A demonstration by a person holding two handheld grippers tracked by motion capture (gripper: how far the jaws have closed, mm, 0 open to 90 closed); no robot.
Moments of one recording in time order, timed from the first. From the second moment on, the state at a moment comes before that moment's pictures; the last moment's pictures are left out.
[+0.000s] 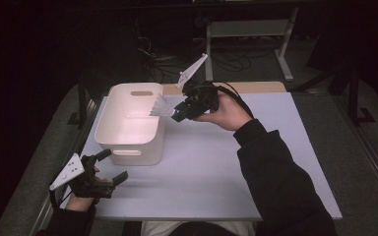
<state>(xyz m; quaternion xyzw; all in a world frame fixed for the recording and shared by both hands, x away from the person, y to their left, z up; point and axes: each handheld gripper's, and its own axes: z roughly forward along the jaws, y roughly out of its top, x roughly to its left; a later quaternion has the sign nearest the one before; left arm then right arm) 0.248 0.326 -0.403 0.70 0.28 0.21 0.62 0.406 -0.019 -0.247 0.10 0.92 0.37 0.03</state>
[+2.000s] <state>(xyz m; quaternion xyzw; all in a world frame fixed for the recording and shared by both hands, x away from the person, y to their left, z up) 0.248 0.326 -0.403 0.70 0.28 0.21 0.62 0.426 0.059 -0.261 0.08 0.93 0.36 0.00</state>
